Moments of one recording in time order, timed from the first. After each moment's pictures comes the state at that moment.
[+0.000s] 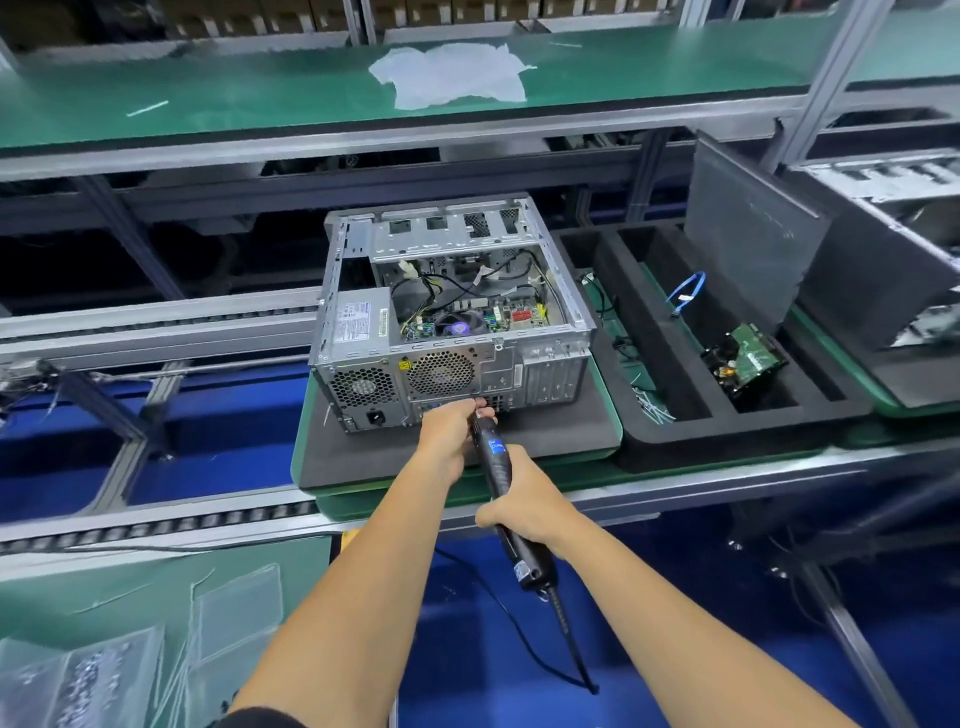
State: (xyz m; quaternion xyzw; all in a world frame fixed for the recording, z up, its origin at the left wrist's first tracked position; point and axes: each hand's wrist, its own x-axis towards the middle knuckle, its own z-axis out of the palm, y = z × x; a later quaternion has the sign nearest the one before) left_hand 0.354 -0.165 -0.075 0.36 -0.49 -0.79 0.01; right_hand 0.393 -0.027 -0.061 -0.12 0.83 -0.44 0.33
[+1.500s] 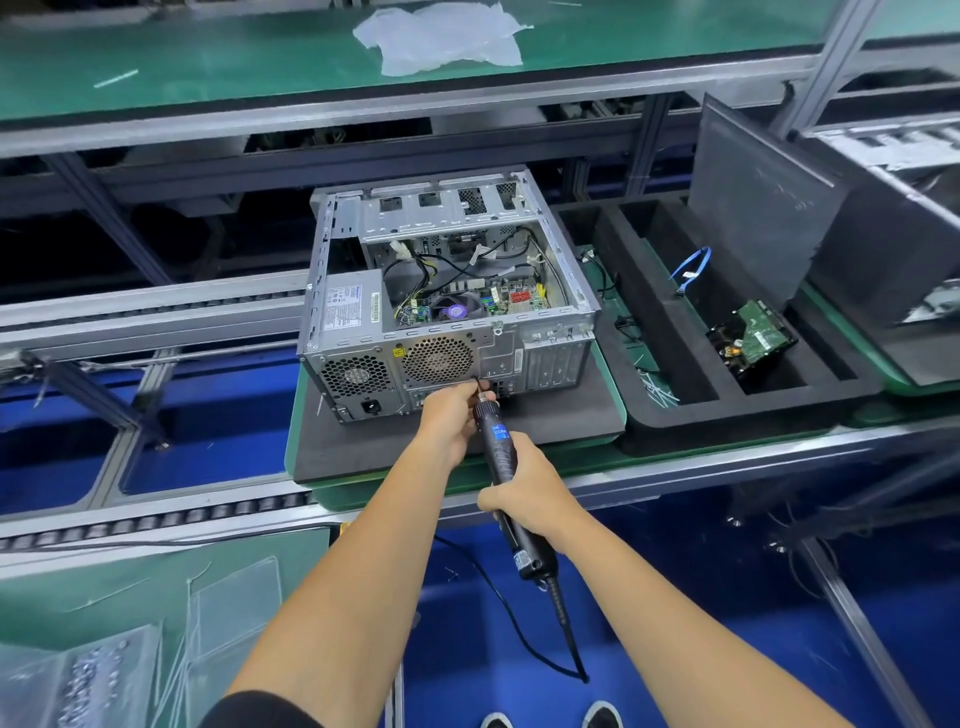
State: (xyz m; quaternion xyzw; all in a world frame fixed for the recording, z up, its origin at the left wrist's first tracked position) left_hand 0.338 -0.170 -0.089 0.35 -0.48 -0.80 0.01; right_hand 0.395 -0.032 -0.060 -0.07 0.82 -0.48 0.31
